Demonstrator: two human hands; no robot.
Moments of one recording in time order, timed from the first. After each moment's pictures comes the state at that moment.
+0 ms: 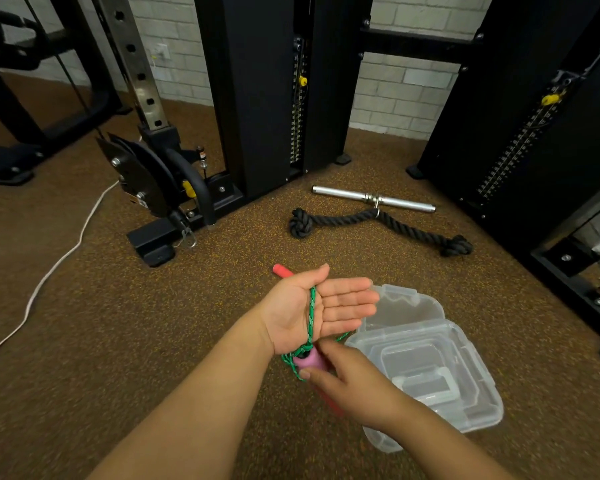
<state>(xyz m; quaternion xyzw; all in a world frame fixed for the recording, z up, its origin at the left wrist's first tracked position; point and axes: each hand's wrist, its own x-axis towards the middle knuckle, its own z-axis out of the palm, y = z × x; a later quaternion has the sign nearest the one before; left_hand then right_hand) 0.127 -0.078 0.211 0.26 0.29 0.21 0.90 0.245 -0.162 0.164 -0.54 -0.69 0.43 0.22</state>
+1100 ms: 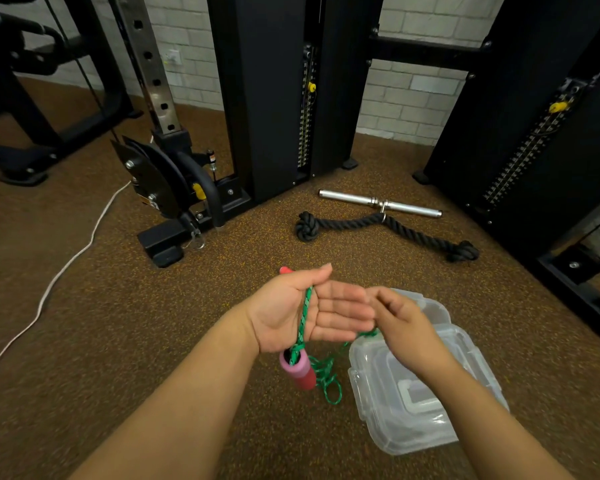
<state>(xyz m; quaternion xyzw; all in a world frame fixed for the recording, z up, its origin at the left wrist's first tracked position) 0.102 -0.085 0.236 0.34 0.25 0.17 0.89 0.282 -0.132 0.190 -0.57 -0.54 0.46 0.41</state>
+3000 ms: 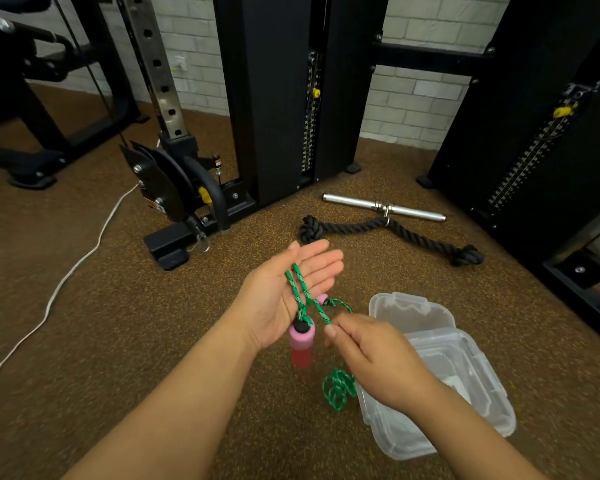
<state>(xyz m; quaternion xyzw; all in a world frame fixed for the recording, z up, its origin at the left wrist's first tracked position) 0.093 -0.086 0.245 0.32 0.33 0.42 0.78 0.252 -0.150 0.204 -0.56 -0.78 0.21 0.20</state>
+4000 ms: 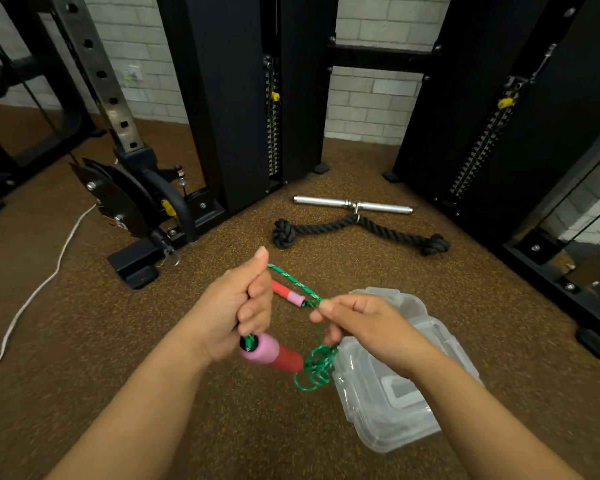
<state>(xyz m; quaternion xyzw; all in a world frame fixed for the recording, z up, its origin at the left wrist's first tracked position) 0.078 -0.082 0.242 0.43 0.33 0.34 0.77 0.277 -0.137 0.224 -0.54 -0.50 0.57 0.36</state>
